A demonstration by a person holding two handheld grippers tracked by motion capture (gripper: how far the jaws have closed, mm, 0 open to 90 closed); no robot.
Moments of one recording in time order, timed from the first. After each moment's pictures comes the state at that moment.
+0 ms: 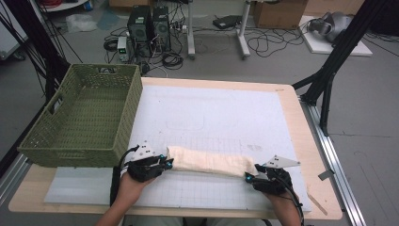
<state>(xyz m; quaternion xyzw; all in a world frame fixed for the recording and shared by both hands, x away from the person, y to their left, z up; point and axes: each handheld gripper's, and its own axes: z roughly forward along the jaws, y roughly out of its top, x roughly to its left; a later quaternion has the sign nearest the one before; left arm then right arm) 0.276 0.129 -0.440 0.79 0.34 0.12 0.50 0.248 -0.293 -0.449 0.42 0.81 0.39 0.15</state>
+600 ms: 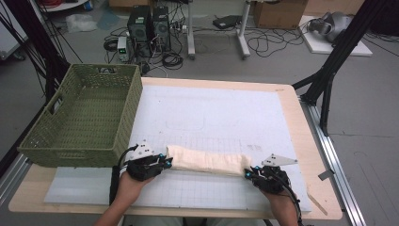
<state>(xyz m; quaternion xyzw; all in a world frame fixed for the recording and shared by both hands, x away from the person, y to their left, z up) 0.278 0.132 -0.438 0.78 0.34 0.12 0.50 0.248 -0.282 -0.439 0.43 0.80 0.39 0.14</state>
